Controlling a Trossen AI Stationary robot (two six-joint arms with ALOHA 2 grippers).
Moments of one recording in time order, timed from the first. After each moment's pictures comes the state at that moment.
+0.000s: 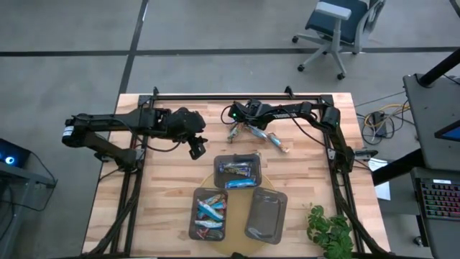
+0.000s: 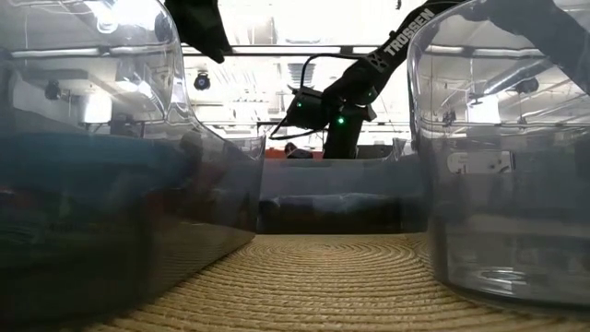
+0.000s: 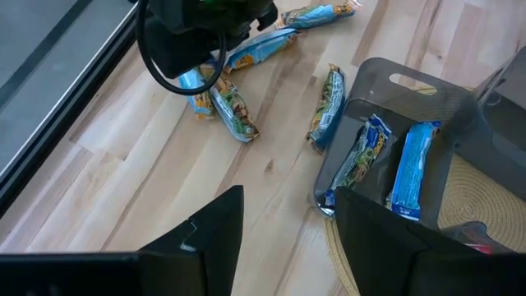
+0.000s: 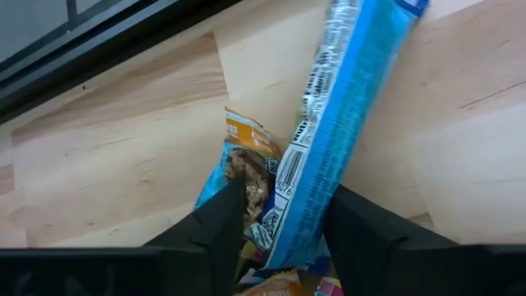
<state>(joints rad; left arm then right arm) 0.03 1.29 1.35 -0.95 -0.25 -0.35 -0.38 2.14 1.45 -0.45 0.45 1.48</state>
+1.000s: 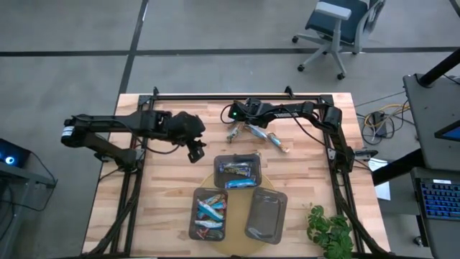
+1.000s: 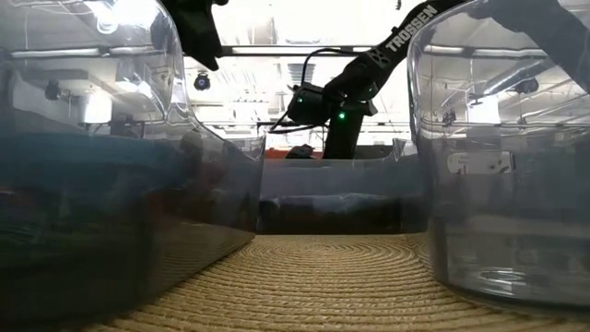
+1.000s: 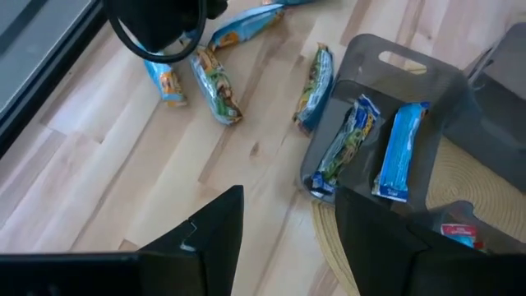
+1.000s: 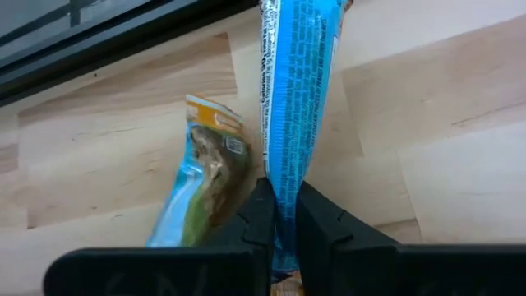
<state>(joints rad) 0.03 1.27 1.30 -0.94 -0.20 -0.37 -0.38 2.11 1.45 -0.48 0.44 1.39</state>
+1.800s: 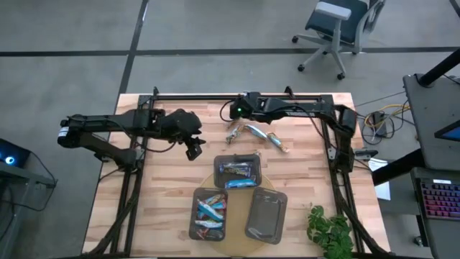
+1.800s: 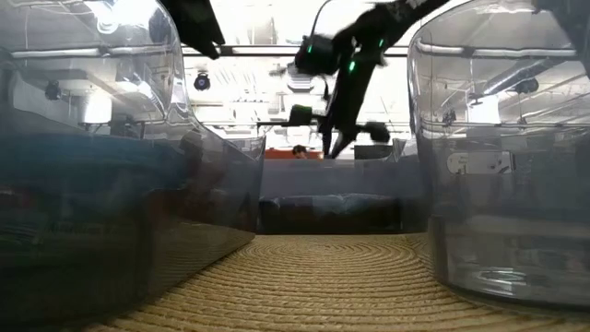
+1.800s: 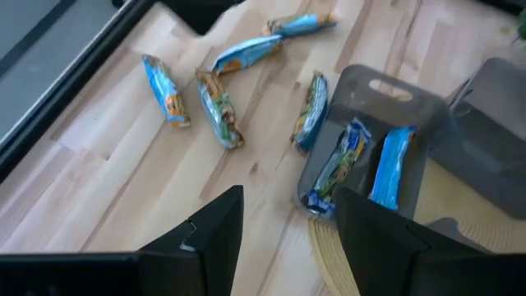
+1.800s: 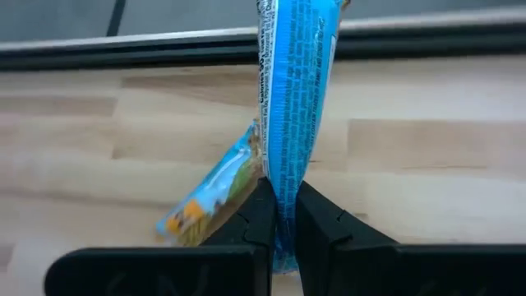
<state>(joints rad) 0.03 1.22 1.30 -0.91 -0.21 -0.37 -0.33 1.91 1.49 -0.64 0.47 1.10</state>
